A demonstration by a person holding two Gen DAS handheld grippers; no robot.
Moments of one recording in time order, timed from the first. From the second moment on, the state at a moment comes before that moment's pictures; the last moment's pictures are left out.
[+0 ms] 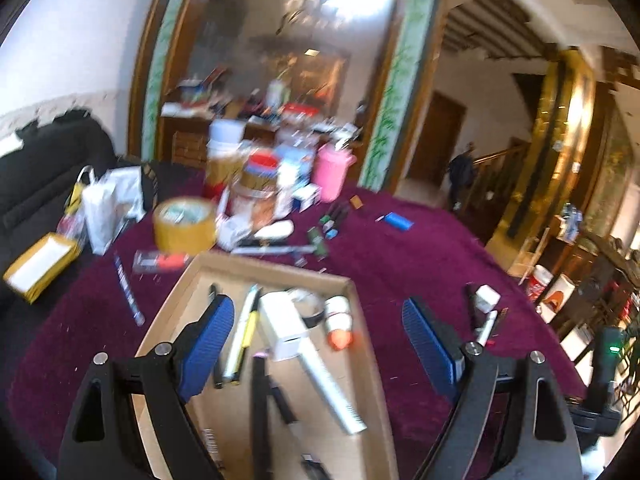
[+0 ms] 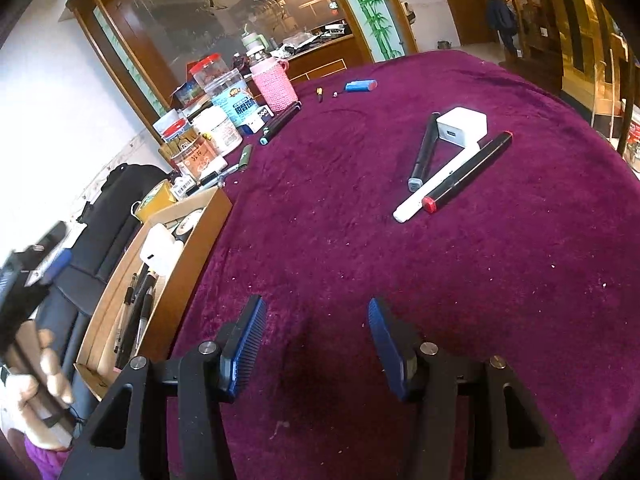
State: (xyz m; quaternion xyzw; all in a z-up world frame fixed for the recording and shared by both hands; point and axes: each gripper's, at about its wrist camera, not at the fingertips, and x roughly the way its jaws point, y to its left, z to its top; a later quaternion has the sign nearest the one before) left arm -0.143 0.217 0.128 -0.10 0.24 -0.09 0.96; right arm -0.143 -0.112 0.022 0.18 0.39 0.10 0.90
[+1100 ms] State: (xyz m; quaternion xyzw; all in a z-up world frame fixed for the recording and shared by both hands) left arm -0.060 0.010 0.036 -0.02 0.46 -0.21 0.86; right arm -0.097 -0.284 0.027 0.28 0.34 -0.03 0.90
